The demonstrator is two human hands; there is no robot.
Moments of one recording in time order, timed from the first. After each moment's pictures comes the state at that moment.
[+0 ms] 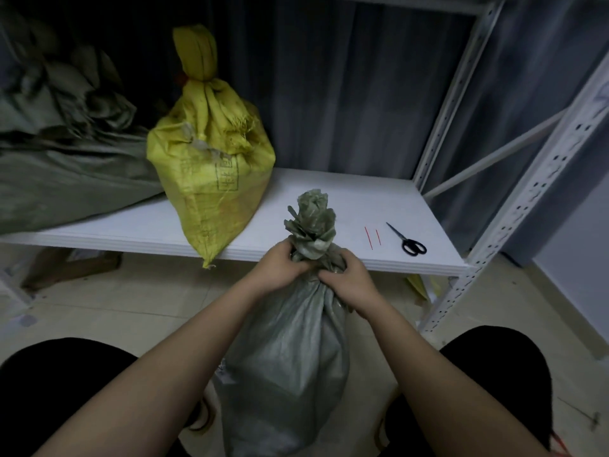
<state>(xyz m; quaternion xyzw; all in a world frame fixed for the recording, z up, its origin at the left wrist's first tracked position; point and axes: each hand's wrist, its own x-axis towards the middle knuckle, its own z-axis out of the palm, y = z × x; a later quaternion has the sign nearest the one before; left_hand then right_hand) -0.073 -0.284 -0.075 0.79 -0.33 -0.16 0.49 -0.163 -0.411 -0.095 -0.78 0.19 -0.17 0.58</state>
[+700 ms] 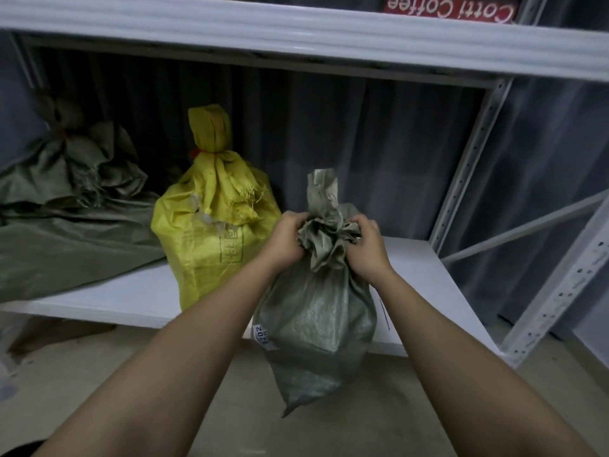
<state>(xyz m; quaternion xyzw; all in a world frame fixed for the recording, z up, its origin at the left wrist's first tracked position) 0.054 -0.348 0.031 0.79 -0.40 0.06 0.45 -0.017 -0.496 0.012 -0.85 0.15 -0.29 0.41</state>
